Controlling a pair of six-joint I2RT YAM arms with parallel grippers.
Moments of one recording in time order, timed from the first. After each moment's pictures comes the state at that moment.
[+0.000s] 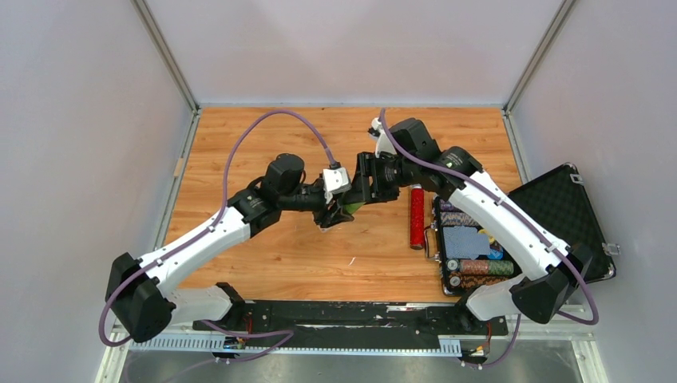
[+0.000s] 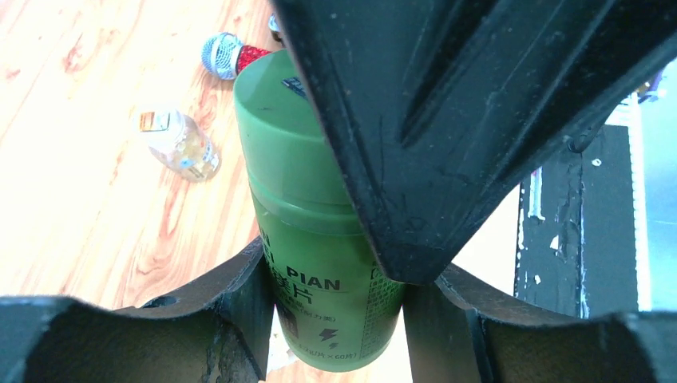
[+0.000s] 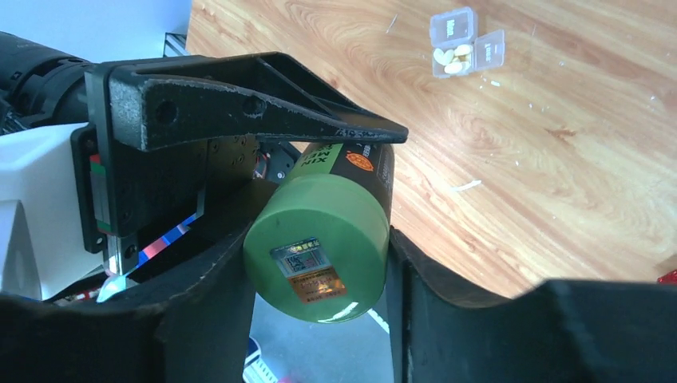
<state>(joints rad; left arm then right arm) -0.74 1.20 0.96 -0.21 0.61 0.30 0.71 1.39 1.50 -0.88 -0.40 0.58</state>
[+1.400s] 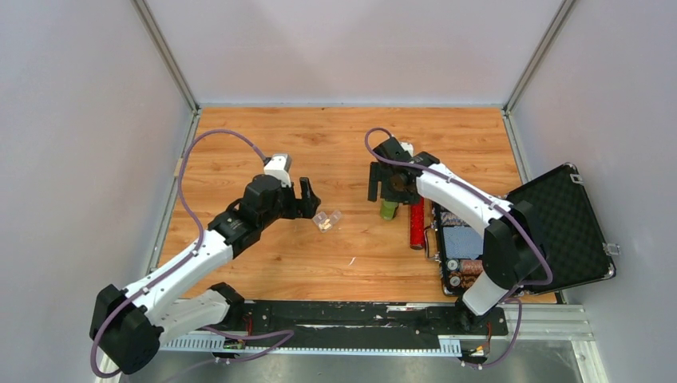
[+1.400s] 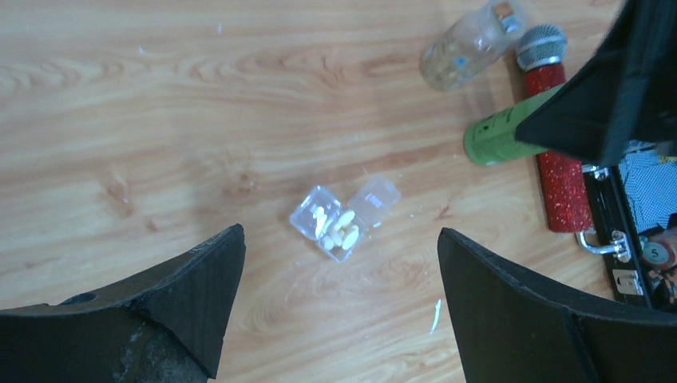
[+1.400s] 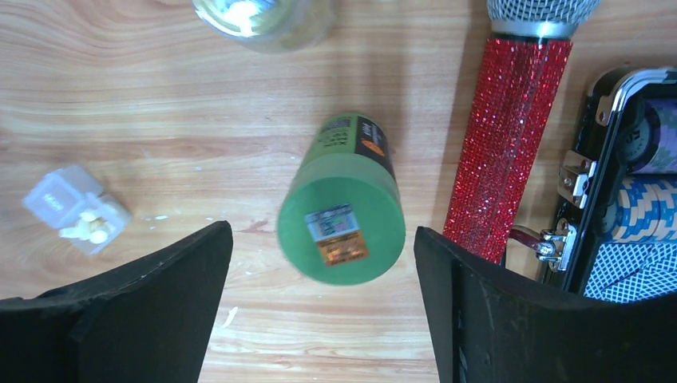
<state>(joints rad) -0.62 0.98 0.71 -0.20 -0.13 -0.45 0.61 1.64 1.27 -0.77 0.23 0.64</state>
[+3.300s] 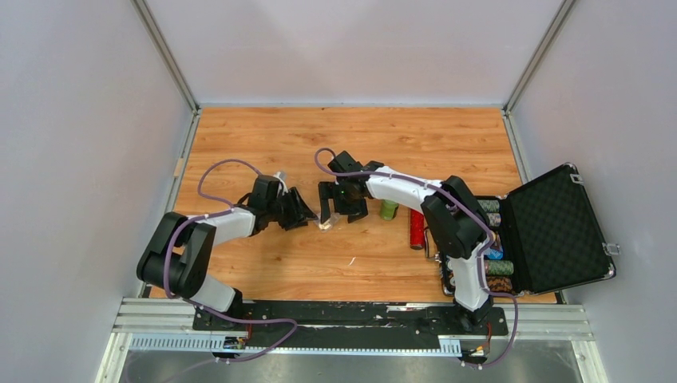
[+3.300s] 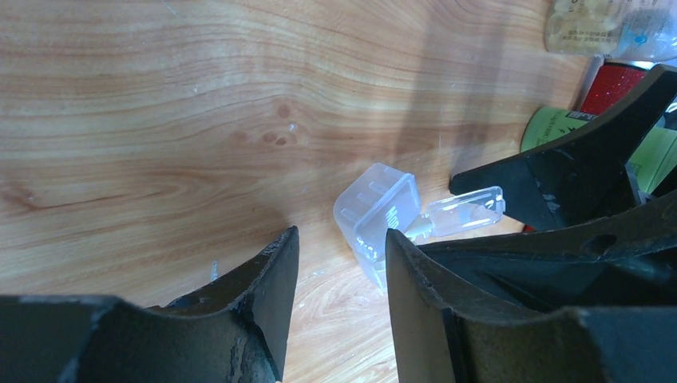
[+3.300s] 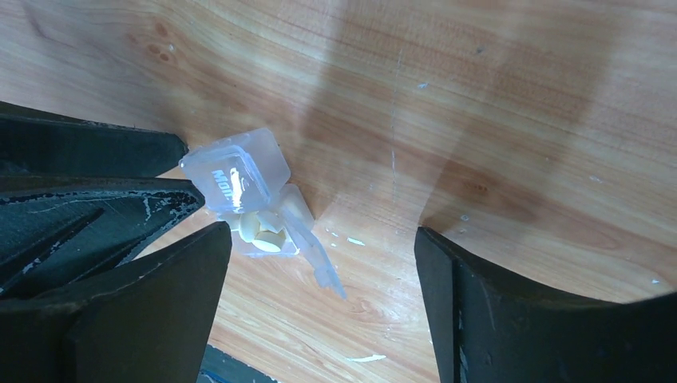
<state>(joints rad) -0.34 1.49 0.57 0.10 0.35 -0.79 0.77 2.03 1.46 -0.59 -0.18 0.62</state>
